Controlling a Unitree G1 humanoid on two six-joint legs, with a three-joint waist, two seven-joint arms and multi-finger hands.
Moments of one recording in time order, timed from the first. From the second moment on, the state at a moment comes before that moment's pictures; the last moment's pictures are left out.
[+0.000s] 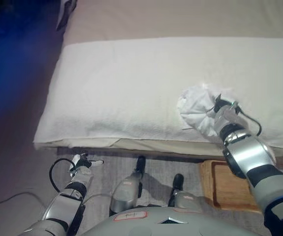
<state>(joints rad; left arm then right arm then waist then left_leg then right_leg) -0.25 0.28 -0.25 1.16 -0.04 0.19 0.32 -0.76 -0.34 0.41 1.42 -0.52 0.30 -0.22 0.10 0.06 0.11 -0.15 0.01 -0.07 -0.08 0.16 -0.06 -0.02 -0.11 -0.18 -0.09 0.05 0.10</state>
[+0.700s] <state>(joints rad) -0.23 0.27 -0.24 1.17 -0.03 0.20 0.30 -0.47 -0.46 0.27 1.46 -0.50 0.32 -0.23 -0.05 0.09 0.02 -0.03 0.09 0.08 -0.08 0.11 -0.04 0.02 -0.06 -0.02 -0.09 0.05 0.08</state>
